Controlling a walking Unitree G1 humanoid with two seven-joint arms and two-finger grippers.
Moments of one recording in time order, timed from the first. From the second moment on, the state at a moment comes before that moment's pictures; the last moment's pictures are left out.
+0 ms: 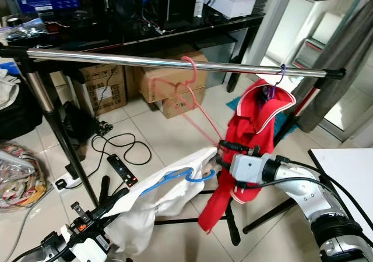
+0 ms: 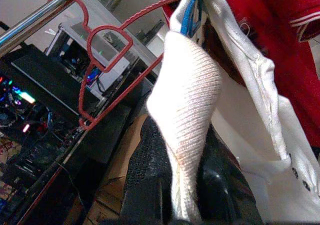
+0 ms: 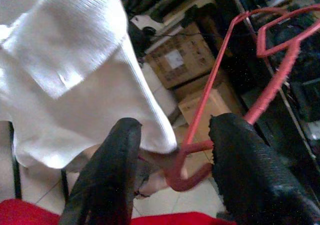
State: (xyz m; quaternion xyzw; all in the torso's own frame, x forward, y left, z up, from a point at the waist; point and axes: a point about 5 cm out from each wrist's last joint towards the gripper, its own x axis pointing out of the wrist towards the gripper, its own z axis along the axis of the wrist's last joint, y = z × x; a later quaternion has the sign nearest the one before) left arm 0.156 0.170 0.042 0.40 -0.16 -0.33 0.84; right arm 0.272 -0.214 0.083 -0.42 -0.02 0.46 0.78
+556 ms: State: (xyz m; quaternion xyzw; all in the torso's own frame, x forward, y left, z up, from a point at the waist) left arm 0.154 0.166 0.047 0.42 -0.16 -0.38 0.81; right arm 0.251 -0.204 0.070 -0.44 -0.01 0.54 0.71
